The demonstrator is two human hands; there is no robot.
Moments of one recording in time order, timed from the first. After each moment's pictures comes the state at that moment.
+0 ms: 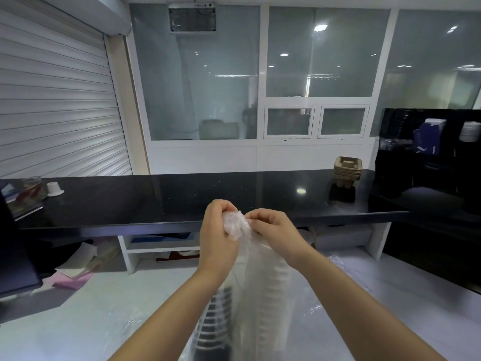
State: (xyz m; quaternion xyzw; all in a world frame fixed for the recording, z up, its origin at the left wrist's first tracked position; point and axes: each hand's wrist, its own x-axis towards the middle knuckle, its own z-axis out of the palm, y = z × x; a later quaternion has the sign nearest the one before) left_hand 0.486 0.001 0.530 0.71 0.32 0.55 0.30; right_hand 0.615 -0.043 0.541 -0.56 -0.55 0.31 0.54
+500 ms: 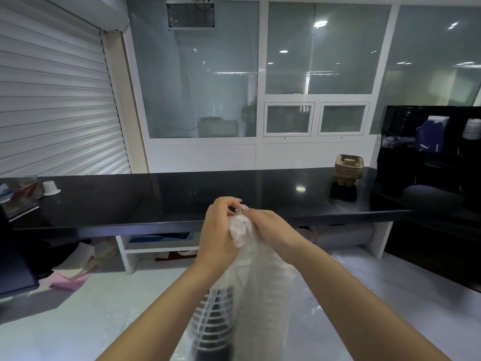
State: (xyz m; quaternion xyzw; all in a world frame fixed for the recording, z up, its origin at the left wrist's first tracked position) left_hand 0.486 0.021 0.527 0.78 0.28 0.49 0.27; right_hand 0.610 -0.031 0.551 -0.56 -0.51 0.42 0.50
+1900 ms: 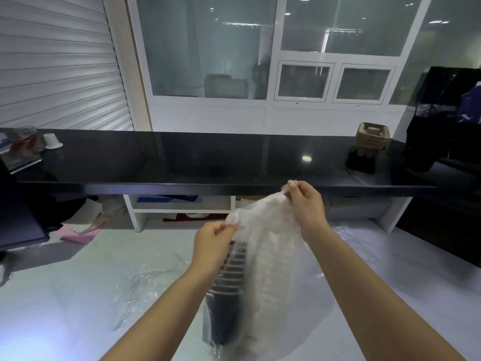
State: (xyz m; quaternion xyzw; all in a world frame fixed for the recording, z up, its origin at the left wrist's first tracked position) left_hand 0.454 0.029 0.449 0.59 0.48 0.39 0.52; right_hand 0.637 0.002 0.493 -0.67 -0.35 0.20 0.63
